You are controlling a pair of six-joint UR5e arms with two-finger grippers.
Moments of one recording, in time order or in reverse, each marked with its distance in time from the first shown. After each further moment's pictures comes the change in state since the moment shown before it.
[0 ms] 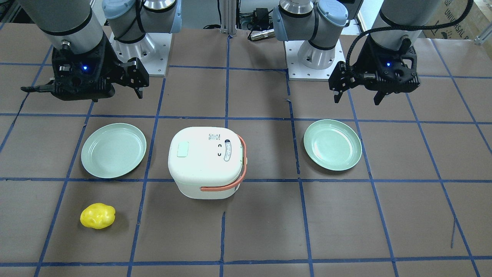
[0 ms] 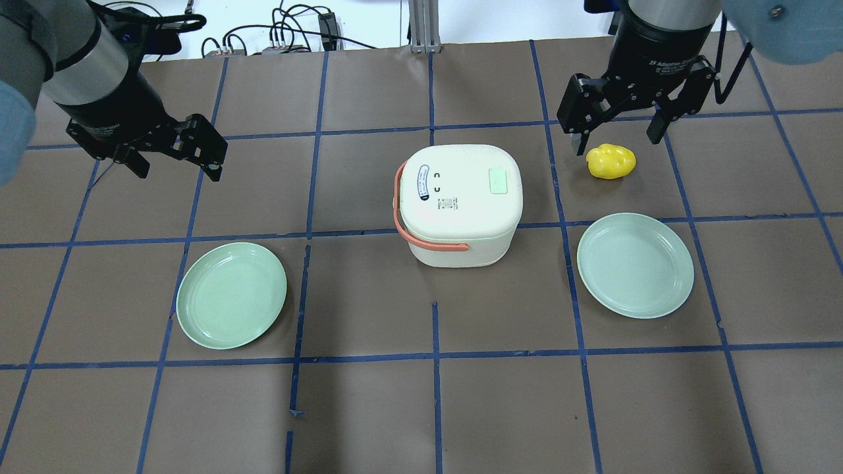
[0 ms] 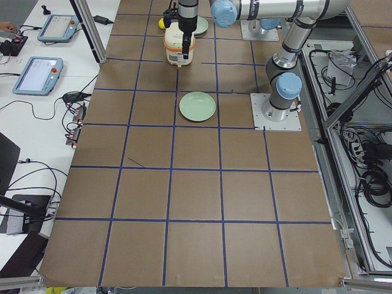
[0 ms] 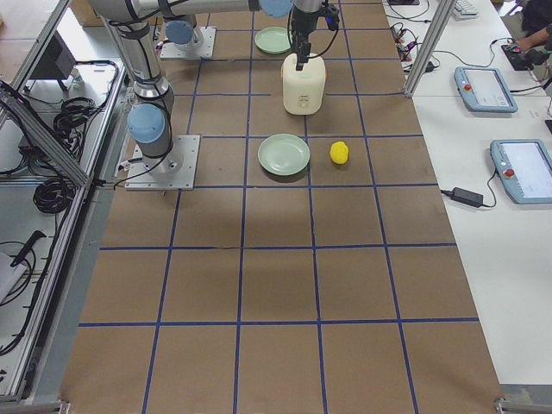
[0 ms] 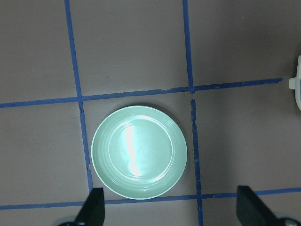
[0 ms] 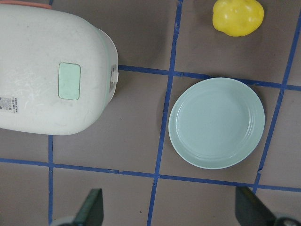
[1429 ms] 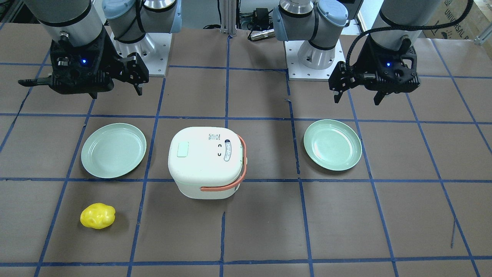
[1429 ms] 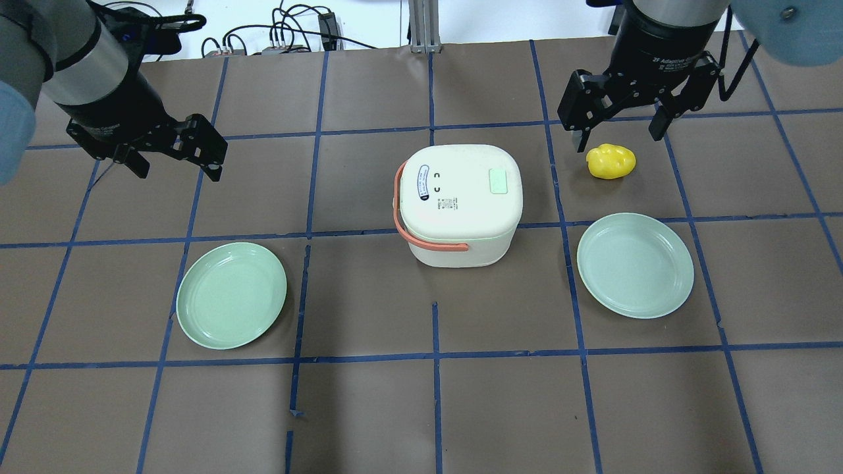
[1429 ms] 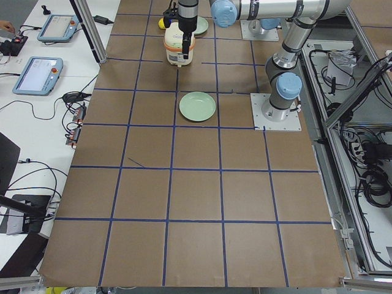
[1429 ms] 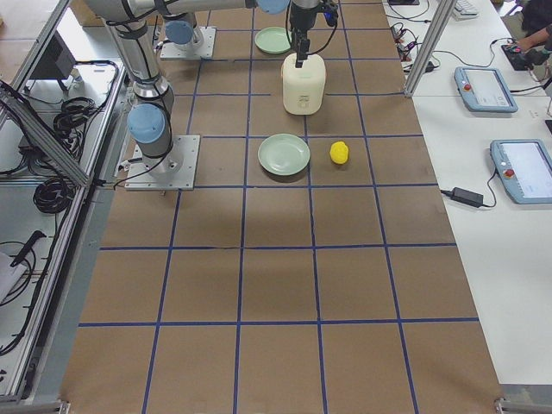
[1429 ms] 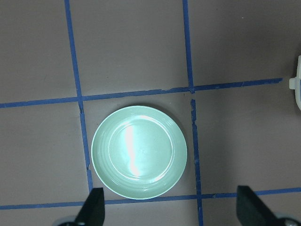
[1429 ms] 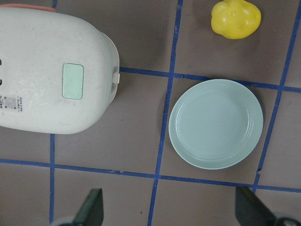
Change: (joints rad) left arm 0.000 0.000 0.000 0.000 0.000 0.000; right arm 0.003 -0.017 -0.001 -0.006 0.001 0.004
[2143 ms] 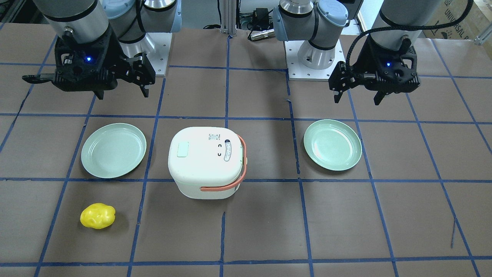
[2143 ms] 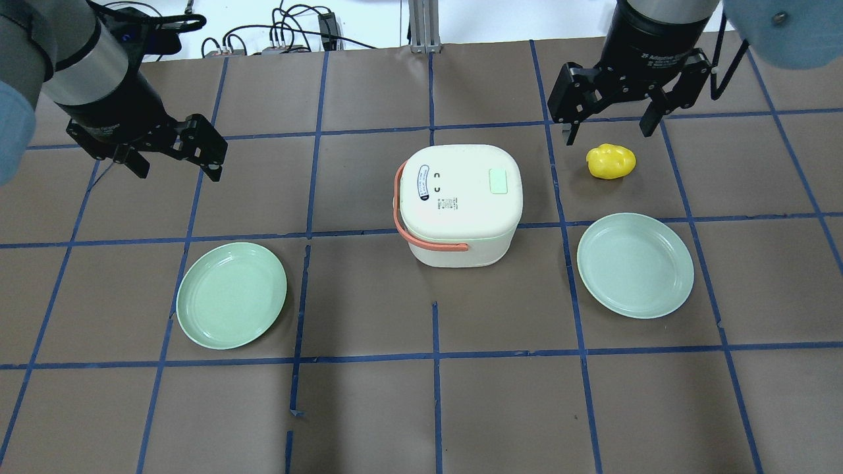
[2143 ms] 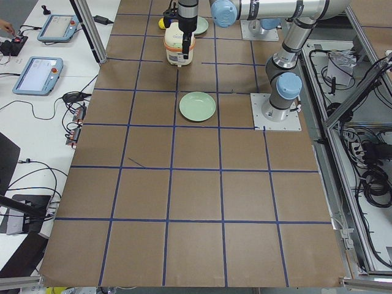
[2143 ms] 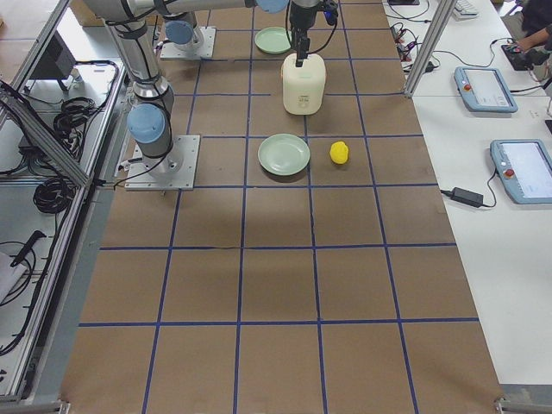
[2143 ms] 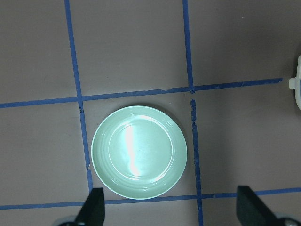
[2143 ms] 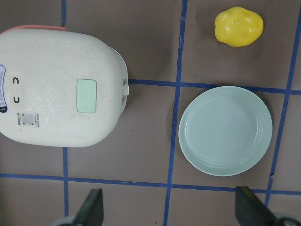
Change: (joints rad) left arm 0.000 0.000 0.000 0.000 0.000 0.000; right arm 0.034 0.003 -0.002 -0.050 0.031 0.118
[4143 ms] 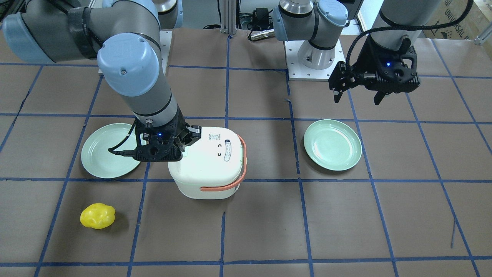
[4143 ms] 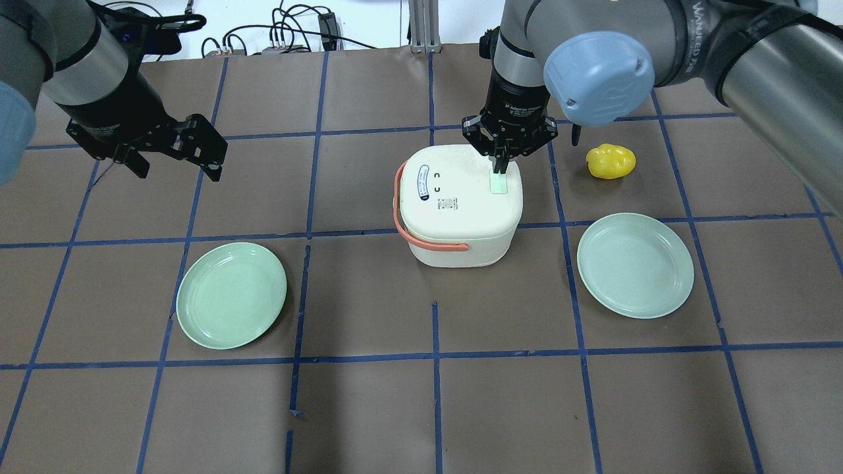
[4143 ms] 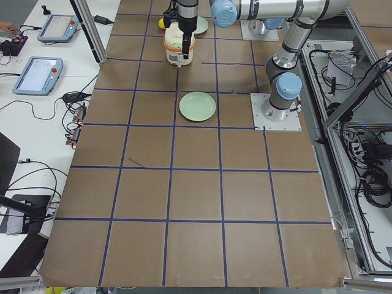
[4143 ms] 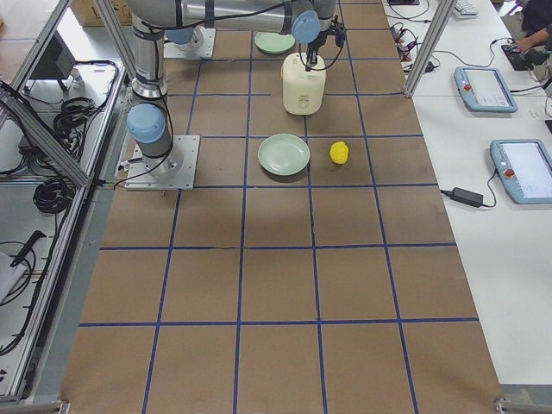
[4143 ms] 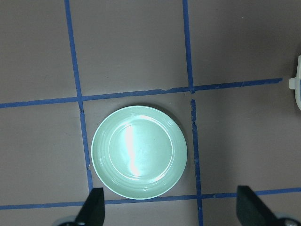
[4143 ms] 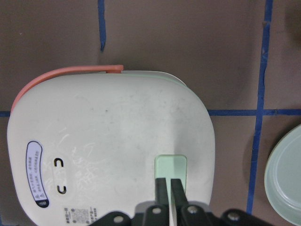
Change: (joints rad) left arm 0.000 0.000 0.000 0.000 0.000 0.000; right arm 0.117 0.232 0.044 -0.237 0.070 0.161
